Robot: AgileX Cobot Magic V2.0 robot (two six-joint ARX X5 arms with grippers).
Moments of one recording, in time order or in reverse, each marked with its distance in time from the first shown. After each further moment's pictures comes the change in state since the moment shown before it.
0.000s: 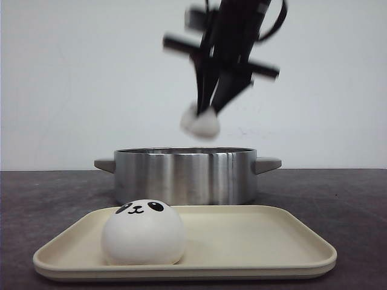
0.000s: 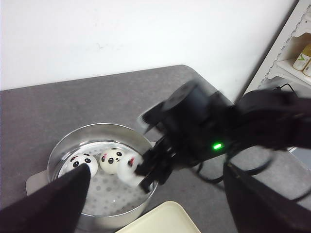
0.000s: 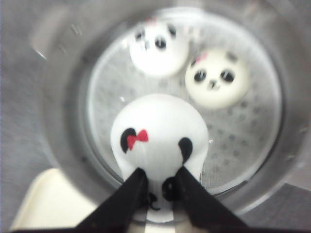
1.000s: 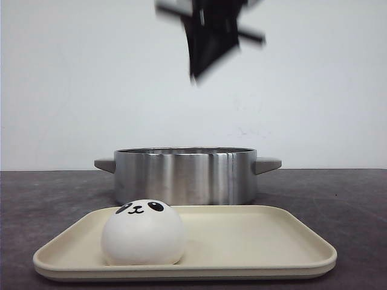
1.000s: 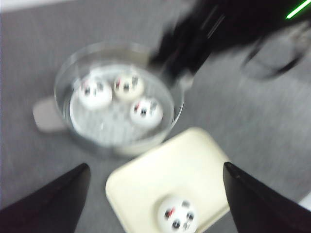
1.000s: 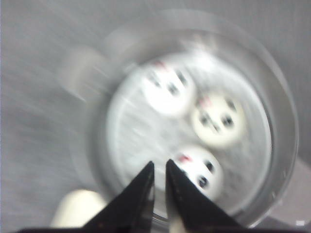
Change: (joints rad) left arm 0.000 0.093 -0.113 -0.146 0.002 0.043; right arm 0.035 -0.052 0.316 -0.153 0.008 -0.056
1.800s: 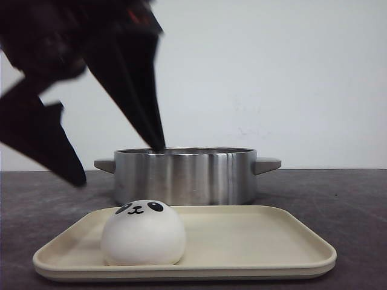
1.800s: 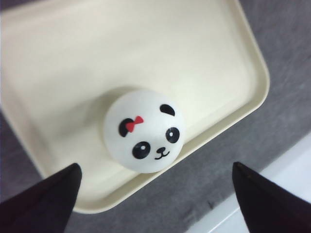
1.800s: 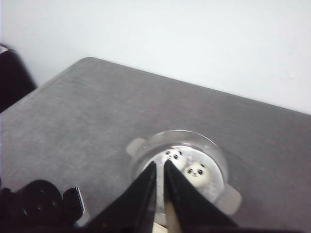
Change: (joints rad) left arm -0.146 0.238 -0.521 0.345 0.171 -0.252; right arm 0.229 -0.584 0.043 -0.232 0.290 -0.001
